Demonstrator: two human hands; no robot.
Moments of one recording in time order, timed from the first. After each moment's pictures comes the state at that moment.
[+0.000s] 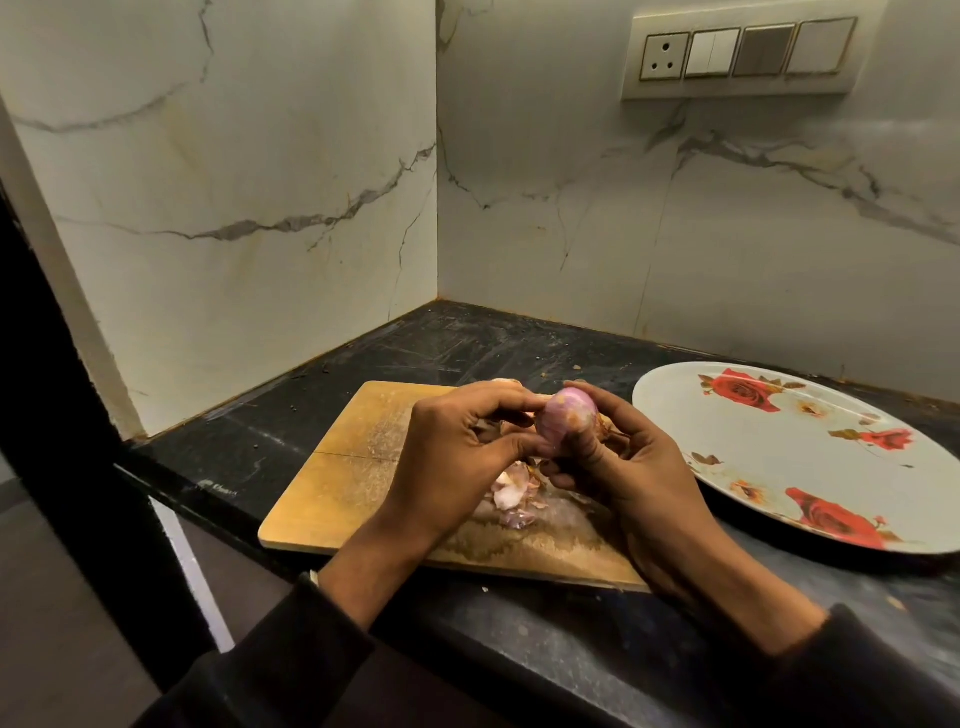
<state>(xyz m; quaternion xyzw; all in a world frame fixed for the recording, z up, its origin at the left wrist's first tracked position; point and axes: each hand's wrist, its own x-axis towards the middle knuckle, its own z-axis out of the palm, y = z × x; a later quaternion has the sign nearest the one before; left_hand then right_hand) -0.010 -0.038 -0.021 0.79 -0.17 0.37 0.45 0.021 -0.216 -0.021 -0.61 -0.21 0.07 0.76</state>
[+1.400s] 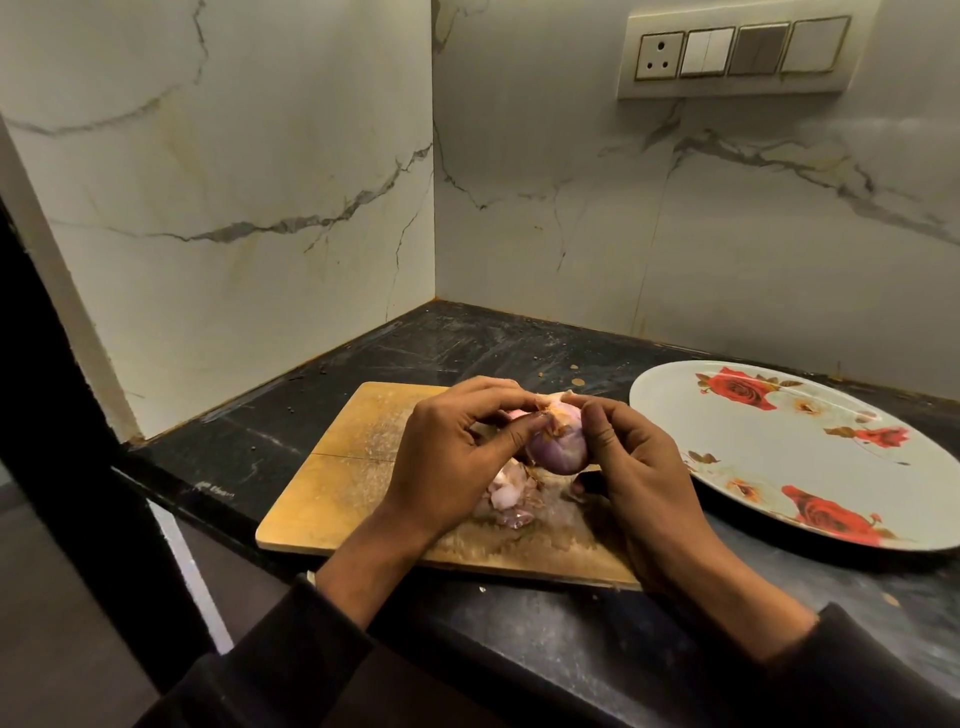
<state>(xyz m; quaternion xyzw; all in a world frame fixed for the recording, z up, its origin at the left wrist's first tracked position) -0.002 -0.036 -0.024 0.80 -0.16 0.37 0.44 0.029 -0.214 -0.028 -0.70 -0.20 -0.02 0.69</state>
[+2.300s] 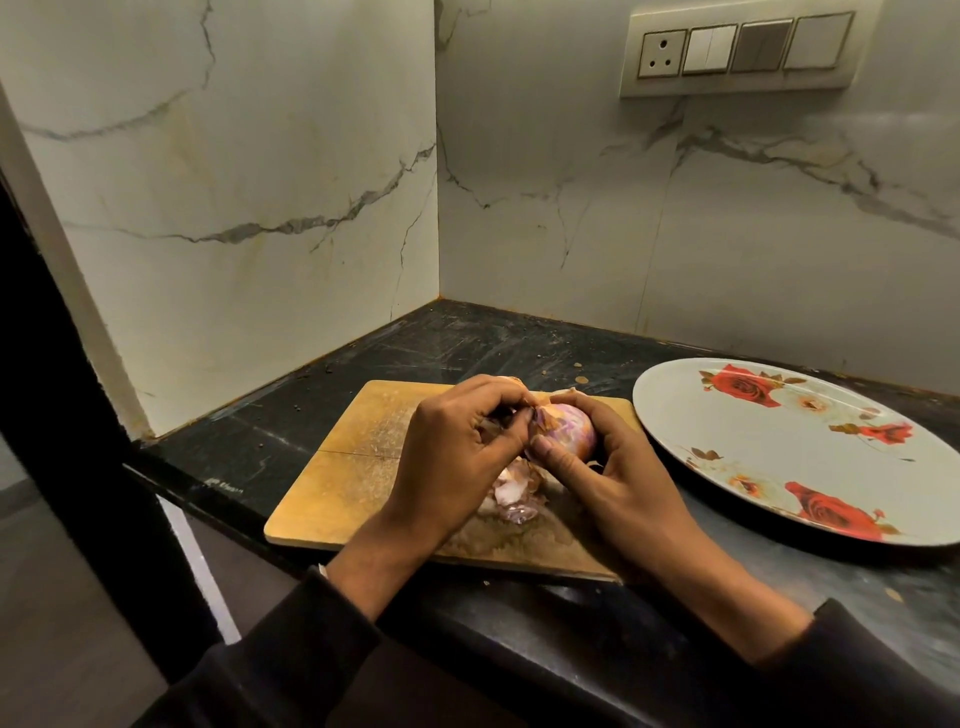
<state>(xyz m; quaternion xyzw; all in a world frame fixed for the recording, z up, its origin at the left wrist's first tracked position) -0.008 -0.038 -0.024 0.82 -0.15 0.41 0.37 0.015 -0.210 -0.024 -0.72 -0.32 -0.01 0.62</state>
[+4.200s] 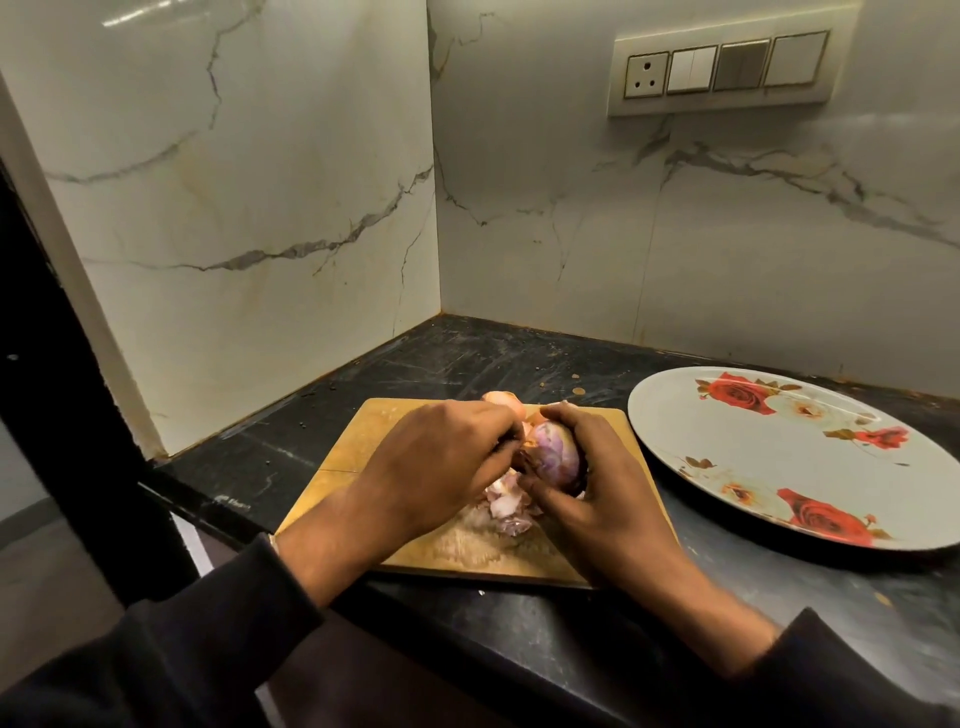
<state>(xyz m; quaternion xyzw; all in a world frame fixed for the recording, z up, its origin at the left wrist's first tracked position) -0.019 -0.022 0.005 0.92 -0.21 0.30 0.11 0.016 -0.207 -0.033 -0.78 -0.32 -0.14 0.51</state>
